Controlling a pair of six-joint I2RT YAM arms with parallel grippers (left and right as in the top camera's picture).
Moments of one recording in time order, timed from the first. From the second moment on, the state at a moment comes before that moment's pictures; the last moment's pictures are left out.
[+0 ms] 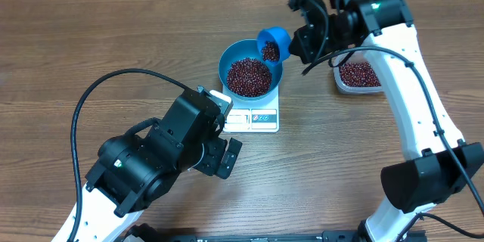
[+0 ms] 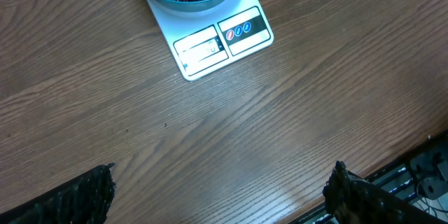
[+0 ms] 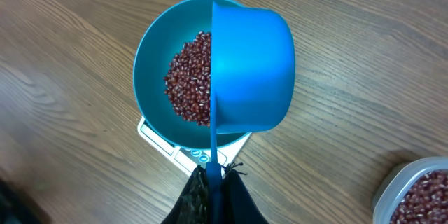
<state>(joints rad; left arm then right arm) -0.68 1.13 1.35 -1.26 -0.04 -0.23 0.25 1.87 1.99 -1.28 -0.38 -0.19</state>
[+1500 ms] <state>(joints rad) -0.68 1.13 1.35 -1.26 -0.04 -0.23 -0.39 1.82 1.99 -1.47 -0.42 -0.09</state>
